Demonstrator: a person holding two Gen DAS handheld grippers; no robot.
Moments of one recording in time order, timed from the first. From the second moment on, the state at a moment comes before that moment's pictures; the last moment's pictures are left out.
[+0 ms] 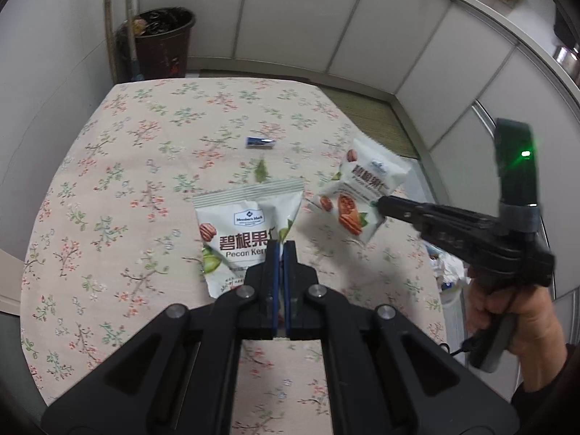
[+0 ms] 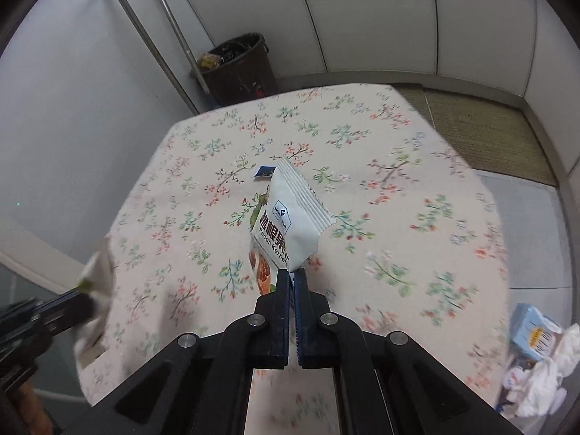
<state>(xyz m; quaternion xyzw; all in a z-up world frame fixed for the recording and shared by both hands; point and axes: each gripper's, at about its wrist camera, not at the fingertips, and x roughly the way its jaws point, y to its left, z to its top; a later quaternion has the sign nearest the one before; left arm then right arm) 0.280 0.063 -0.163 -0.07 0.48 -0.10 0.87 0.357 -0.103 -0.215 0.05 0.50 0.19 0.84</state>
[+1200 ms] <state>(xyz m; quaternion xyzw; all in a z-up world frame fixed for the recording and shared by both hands) 0.303 -0.310 -0.236 0.04 0.53 -0.35 0.77 0.235 -0.474 -0.274 0.23 0.57 0.02 0.79</state>
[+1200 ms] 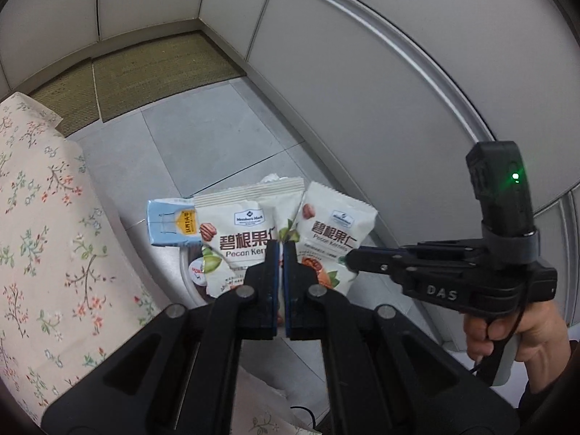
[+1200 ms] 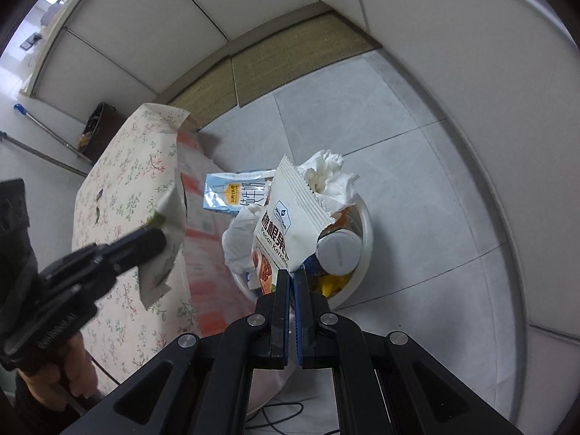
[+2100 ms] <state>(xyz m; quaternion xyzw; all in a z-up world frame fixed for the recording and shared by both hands) 0.327 -0.364 -0.289 0.08 0.59 -0.33 0.73 0.247 -0.547 -0.301 0.37 0.53 -0.02 0.77</state>
